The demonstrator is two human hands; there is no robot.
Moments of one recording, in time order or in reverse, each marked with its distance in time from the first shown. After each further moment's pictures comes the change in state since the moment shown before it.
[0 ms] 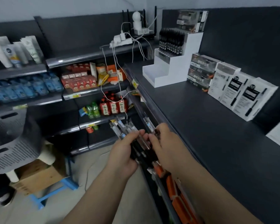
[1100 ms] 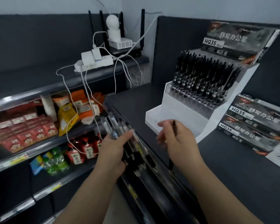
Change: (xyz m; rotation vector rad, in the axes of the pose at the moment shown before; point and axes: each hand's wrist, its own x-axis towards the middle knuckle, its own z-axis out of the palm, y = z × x) left_hand 0.406 0.230 0.071 0.315 -0.142 0.058; right_hand 0.423 0.016 0.021 0.267 0.460 0.220
